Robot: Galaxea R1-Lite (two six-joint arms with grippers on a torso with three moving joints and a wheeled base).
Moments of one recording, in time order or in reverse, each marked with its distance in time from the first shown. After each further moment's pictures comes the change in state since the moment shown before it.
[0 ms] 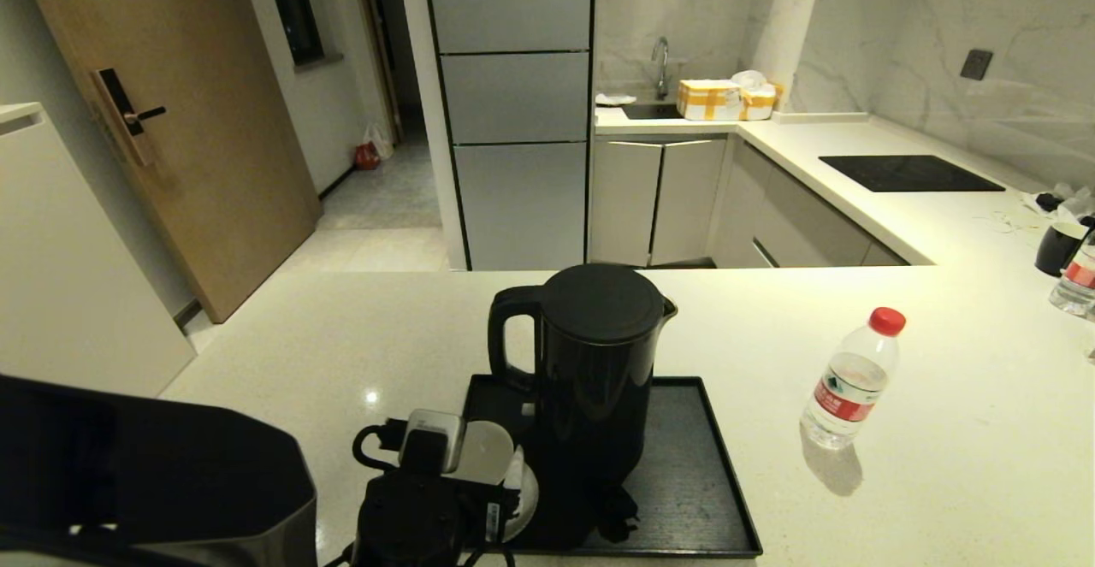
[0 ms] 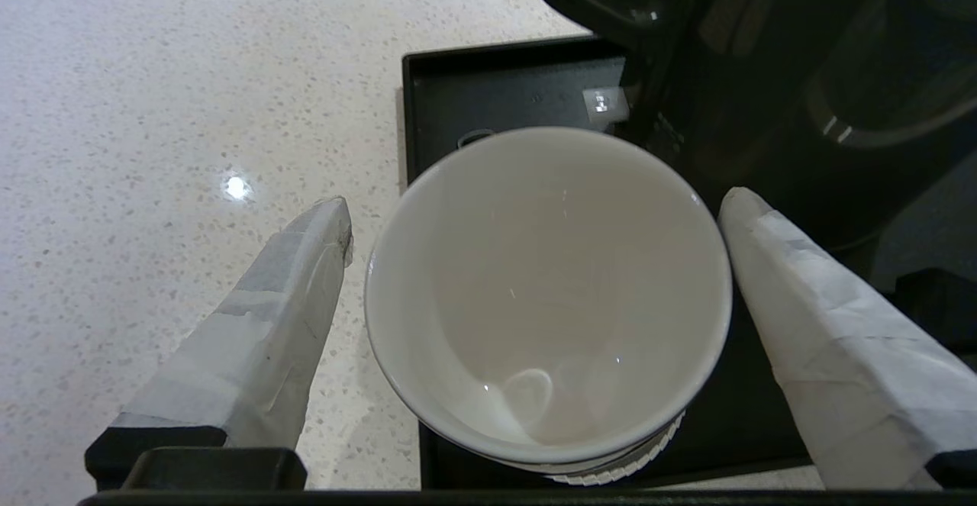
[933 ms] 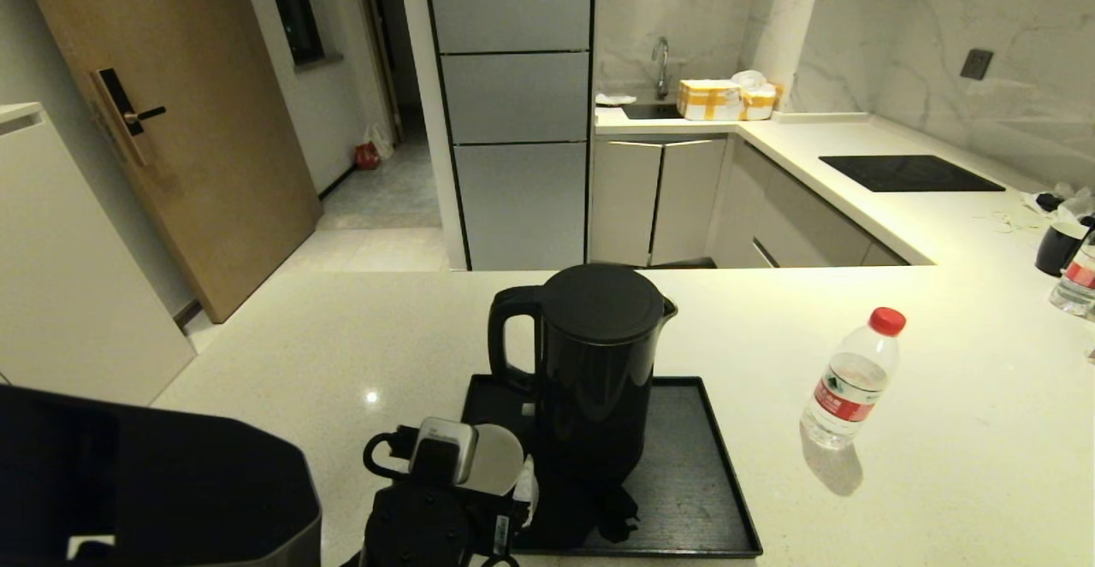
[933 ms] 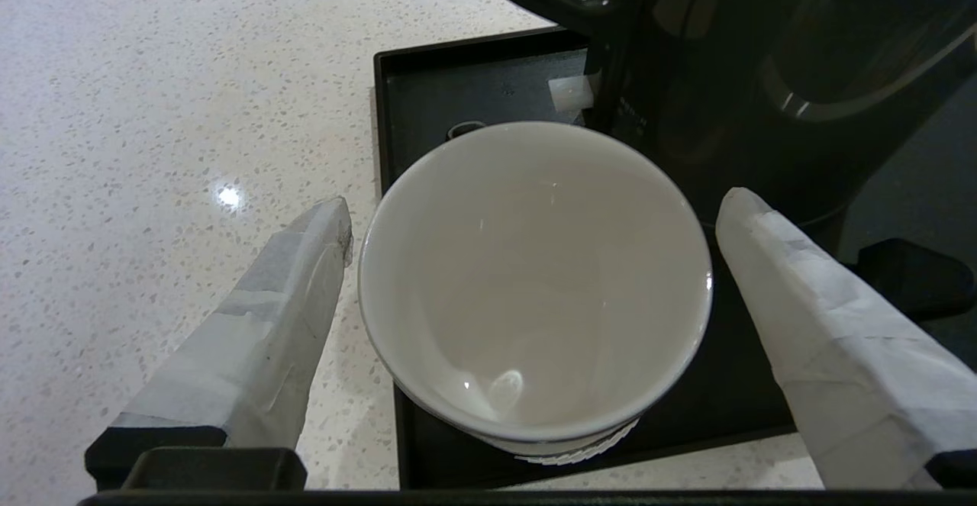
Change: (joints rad) left arm -0.040 0.000 0.002 0.000 0.001 0.015; right arm 0.000 0.000 0.000 0.000 0.000 0.000
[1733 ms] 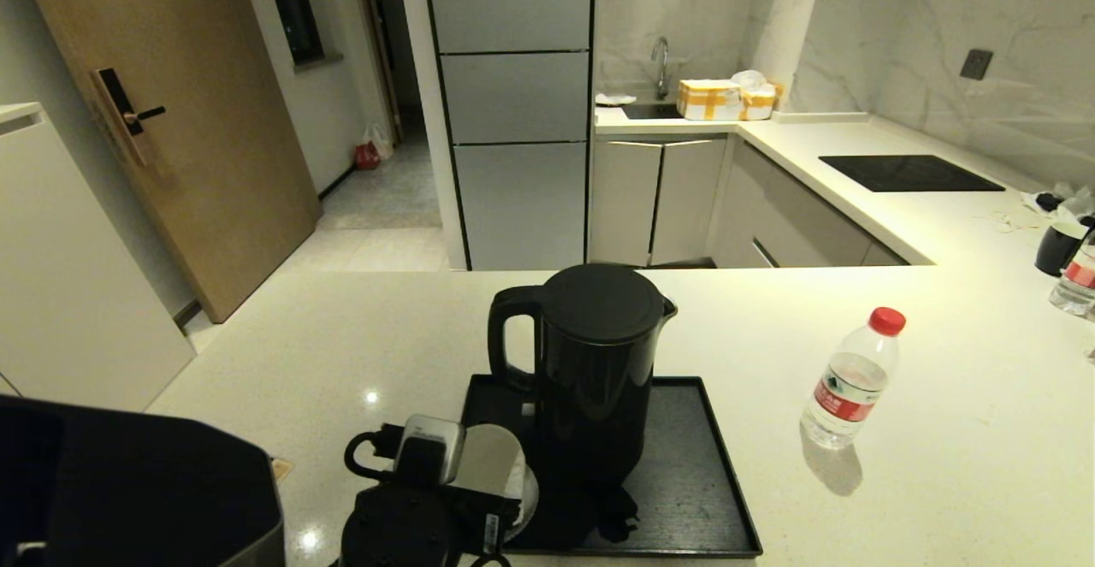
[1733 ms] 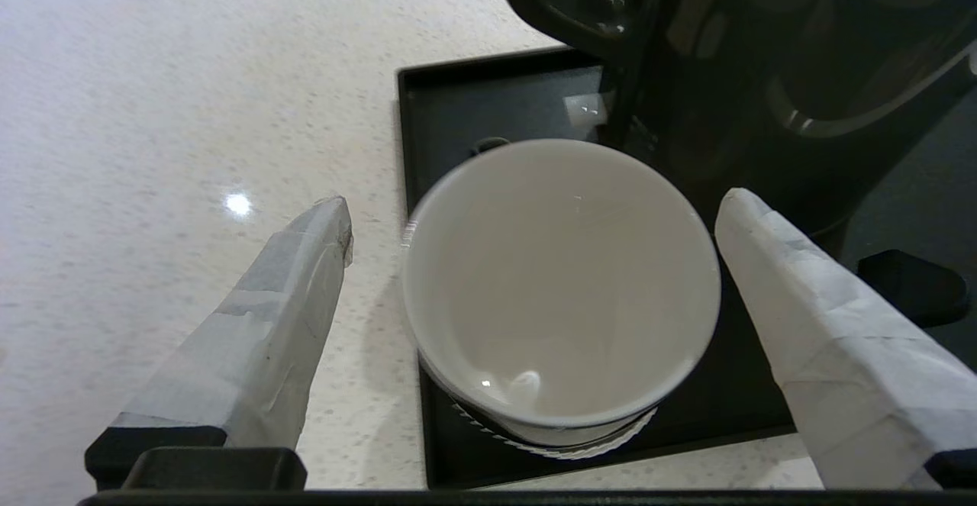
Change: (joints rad) left arm -0.003 -0.052 0.029 0.000 0.020 0.012; right arm 0.000 0.000 0.000 0.000 0.000 0.000
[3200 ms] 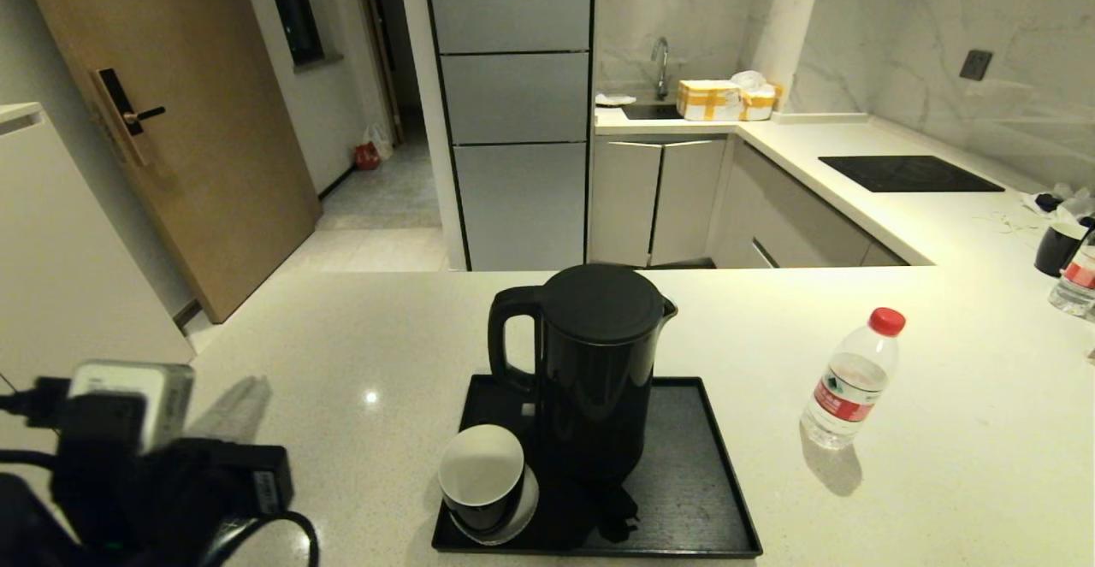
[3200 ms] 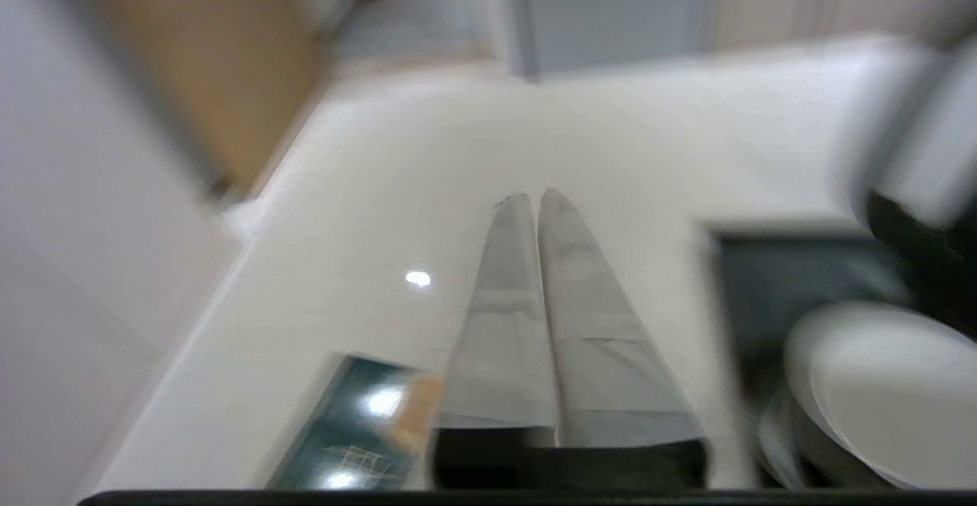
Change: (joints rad) left arm 0.211 -0.759 0.116 0.345 0.131 0.298; right arm 0.000 0.000 0.000 0.000 0.000 0.000
